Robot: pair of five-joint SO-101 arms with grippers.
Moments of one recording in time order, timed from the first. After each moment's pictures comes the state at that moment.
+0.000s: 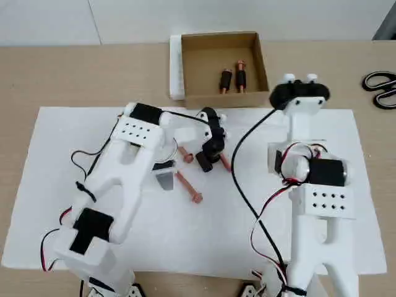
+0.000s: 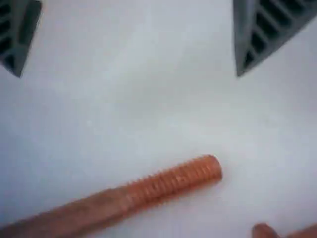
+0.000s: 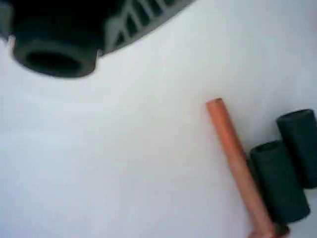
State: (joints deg) left arm 14.4 10.2 4.1 85.8 -54.0; right arm 2.3 -36.9 33.8 68.3 4.8
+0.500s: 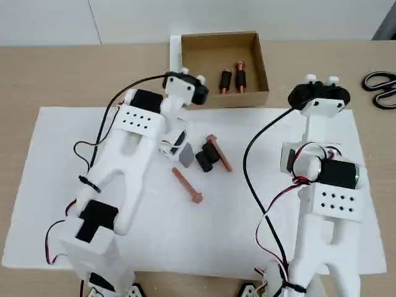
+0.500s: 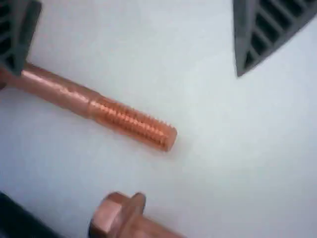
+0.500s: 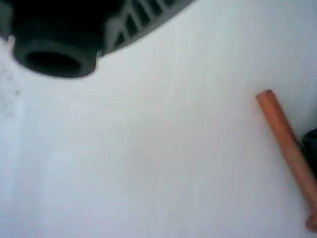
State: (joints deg) left arm 14.3 14.7 -8.0 92.6 -4.4; right arm 7.4 -36.9 33.8 68.2 4.8
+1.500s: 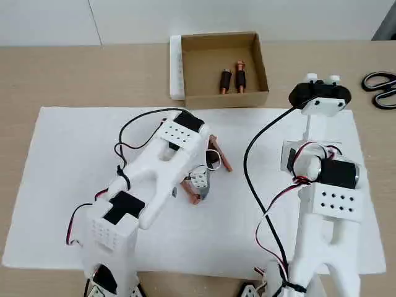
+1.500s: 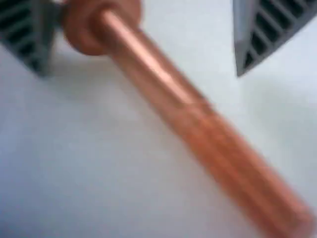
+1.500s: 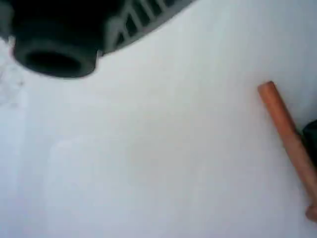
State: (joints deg) left arm 24.4 27.5 -4.3 96.7 34.2; right arm 7.5 -36.9 33.8 67.3 4.8
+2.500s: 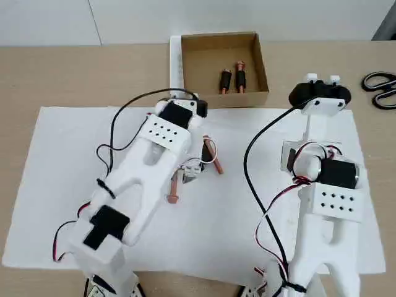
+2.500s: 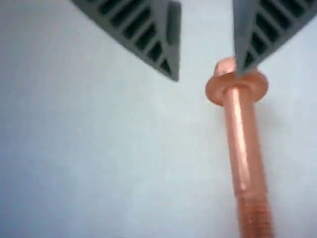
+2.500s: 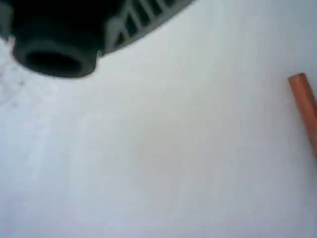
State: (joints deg) left arm 23.8 13.1 -4.5 98.8 25.1; right arm 7.5 -36.9 33.8 67.3 4.8
